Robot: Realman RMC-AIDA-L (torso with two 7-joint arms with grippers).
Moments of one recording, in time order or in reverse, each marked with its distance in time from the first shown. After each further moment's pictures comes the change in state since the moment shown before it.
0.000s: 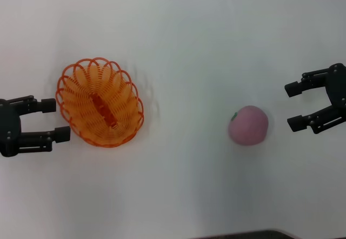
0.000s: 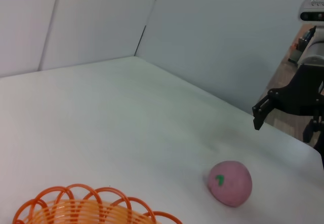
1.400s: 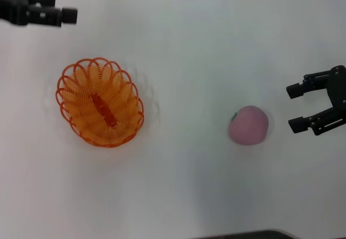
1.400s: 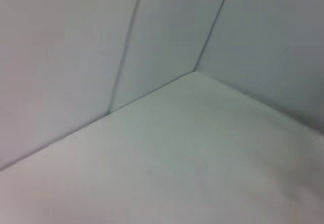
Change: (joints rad) left arm -0.308 0.066 0.128 0.158 0.014 -0.166 -0.470; right arm -0.011 0.002 0.002 -0.001 -0.001 0.006 0.000
